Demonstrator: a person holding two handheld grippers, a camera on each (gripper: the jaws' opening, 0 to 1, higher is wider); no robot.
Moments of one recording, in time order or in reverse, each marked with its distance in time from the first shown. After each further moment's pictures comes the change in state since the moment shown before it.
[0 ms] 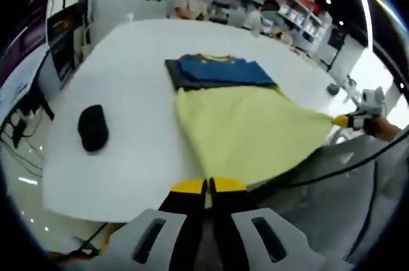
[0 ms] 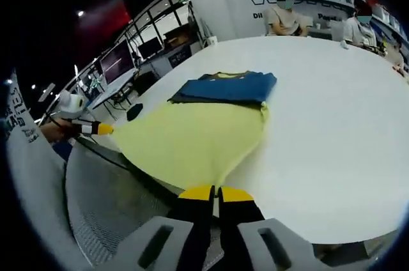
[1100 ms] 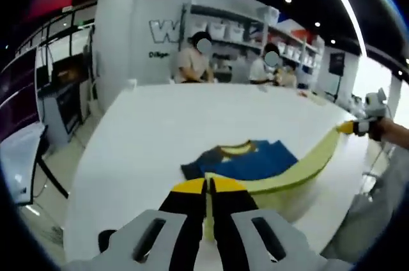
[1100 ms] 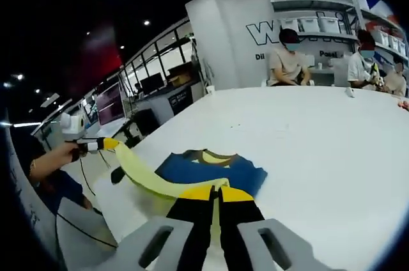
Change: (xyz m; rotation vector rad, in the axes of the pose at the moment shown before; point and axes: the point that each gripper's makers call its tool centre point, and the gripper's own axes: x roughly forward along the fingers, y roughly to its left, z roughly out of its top) left arm 0.066 0.064 0.213 0.079 -0.380 0.041; right arm 0.057 -0.066 0.212 -0.042 -0.274 -0.010
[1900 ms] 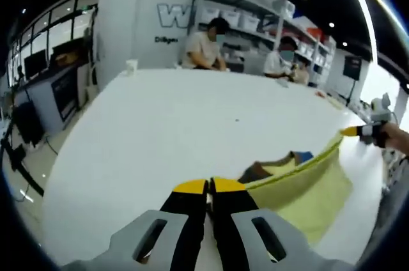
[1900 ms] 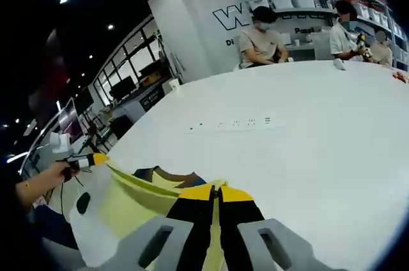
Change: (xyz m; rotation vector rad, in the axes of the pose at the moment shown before) left arm 0.163 0.061 -0.020 -0.086 0.122 0.010; right arm 0.136 -0.109 -0.007 0.178 0.076 -0.132
